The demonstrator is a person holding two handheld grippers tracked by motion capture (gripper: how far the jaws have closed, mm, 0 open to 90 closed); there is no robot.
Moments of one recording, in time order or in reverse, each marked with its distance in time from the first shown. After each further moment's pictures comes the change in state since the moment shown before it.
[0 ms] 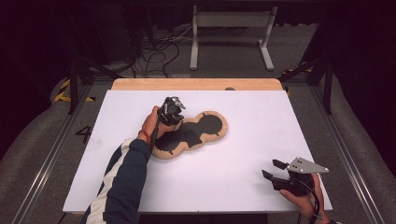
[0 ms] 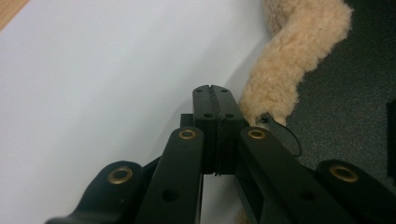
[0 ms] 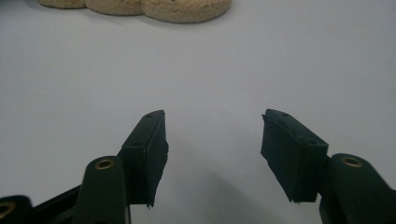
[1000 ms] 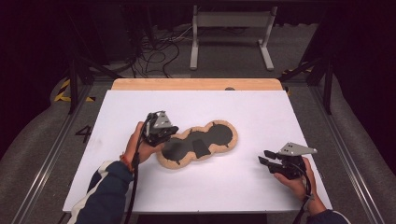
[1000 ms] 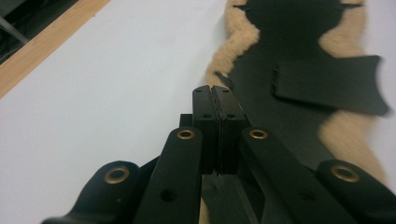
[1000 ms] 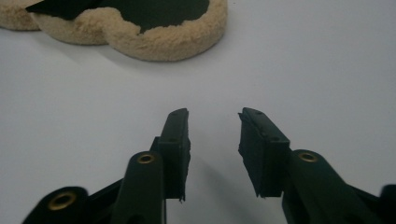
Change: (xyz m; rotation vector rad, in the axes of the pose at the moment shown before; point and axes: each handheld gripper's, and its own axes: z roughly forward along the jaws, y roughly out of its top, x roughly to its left) left arm -0.059 -0.057 -0.101 -0.258 0.015 0.002; right arm -0.024 0.025 0.032 0.052 0.026 0.004
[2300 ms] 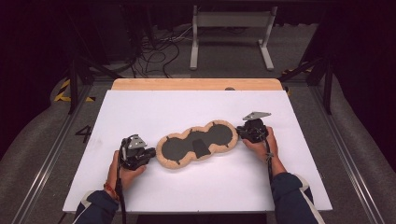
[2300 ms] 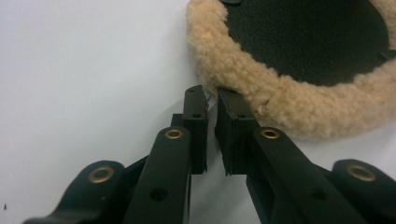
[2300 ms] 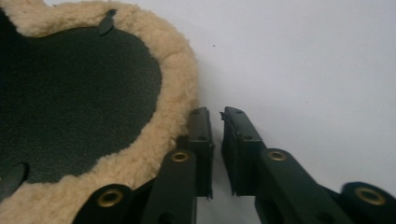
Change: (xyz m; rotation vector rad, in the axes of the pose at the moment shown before) left arm -0.004 -0.090 -0.011 0.083 0.047 -0.281; right arm -0.020 0.077 0.125 0.126 -0.059 0.027
